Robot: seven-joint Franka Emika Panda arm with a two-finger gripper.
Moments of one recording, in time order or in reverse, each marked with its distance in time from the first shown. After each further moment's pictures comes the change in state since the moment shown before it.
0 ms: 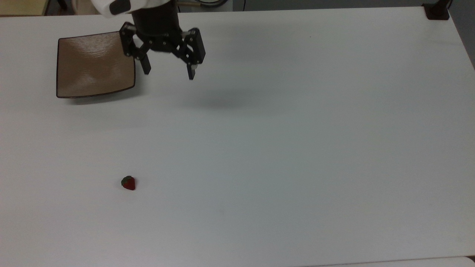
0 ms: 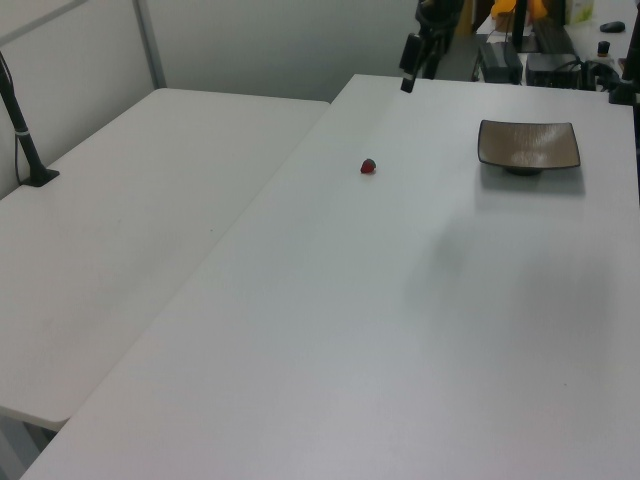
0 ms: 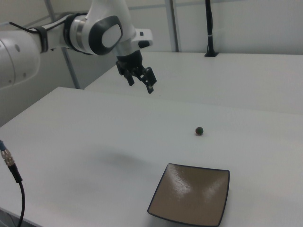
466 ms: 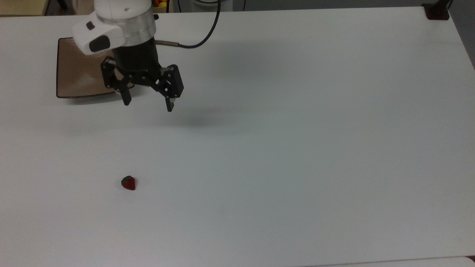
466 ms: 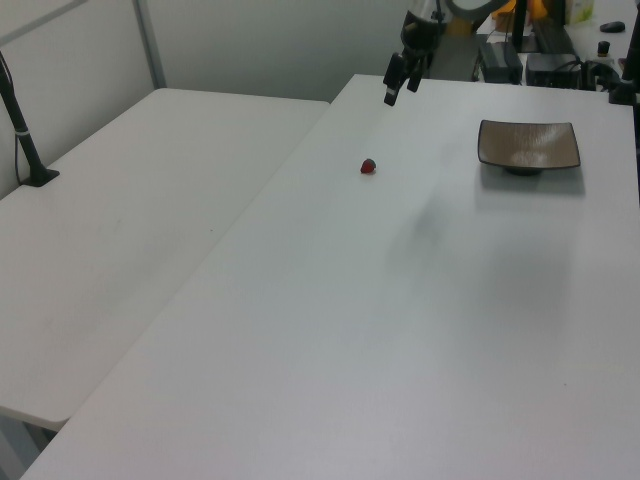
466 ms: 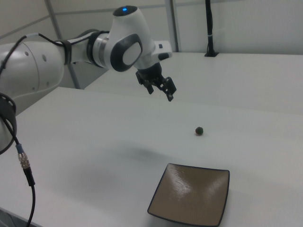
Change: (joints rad) arm -0.055 0.111 -0.001 0.010 0.000 0.161 -0.066
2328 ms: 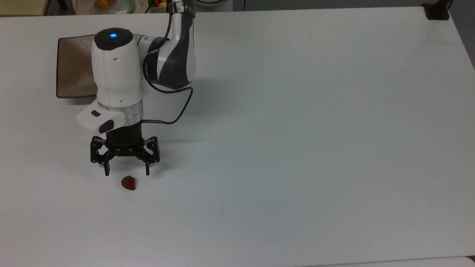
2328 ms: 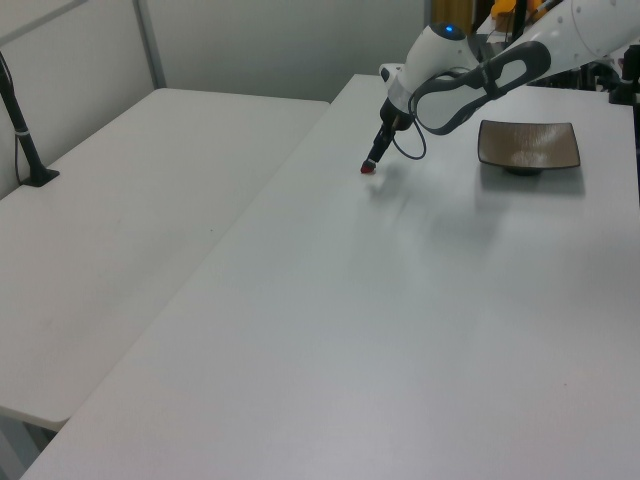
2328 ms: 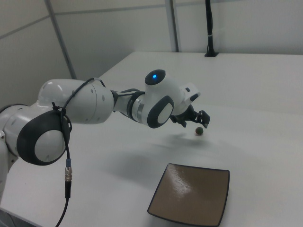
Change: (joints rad) arm -0.068 0.360 0.001 0.002 0.000 0.579 -0.365
